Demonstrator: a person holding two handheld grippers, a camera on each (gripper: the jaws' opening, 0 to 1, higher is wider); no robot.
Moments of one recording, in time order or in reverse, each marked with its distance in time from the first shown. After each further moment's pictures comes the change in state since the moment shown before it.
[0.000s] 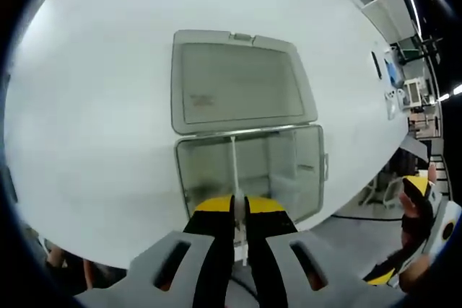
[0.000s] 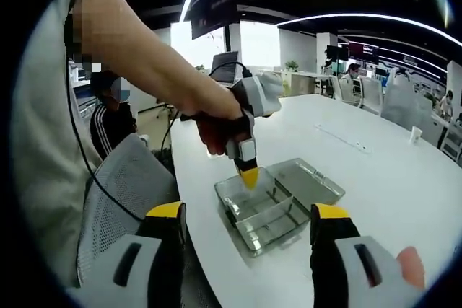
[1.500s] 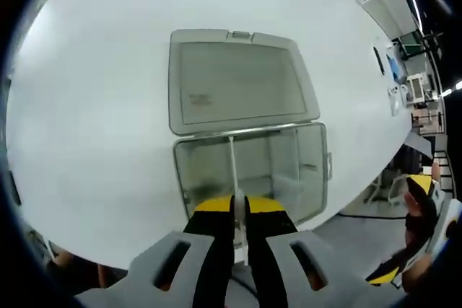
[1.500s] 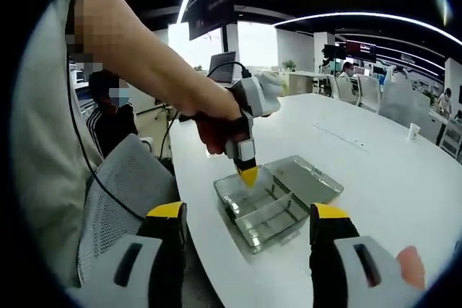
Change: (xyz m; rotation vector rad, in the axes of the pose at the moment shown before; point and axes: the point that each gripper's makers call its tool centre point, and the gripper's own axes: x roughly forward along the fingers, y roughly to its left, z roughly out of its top) left arm 0.003 0.000 0.000 0.019 0.005 0.025; right arm -0.004 -0.001 -0.005 0.014 0.000 -0.007
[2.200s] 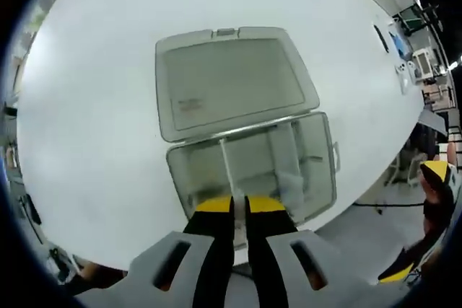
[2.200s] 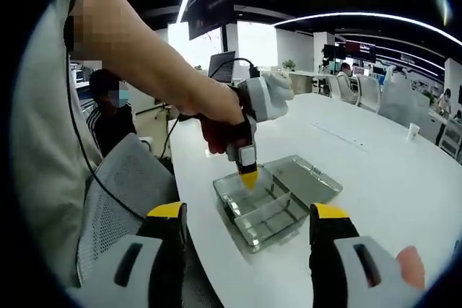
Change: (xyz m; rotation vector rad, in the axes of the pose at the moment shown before) left arm 0.003 -0.006 0.000 0.153 0.036 0.121; right arm -0.001 -0.001 -0.001 0.000 0.003 -0.003
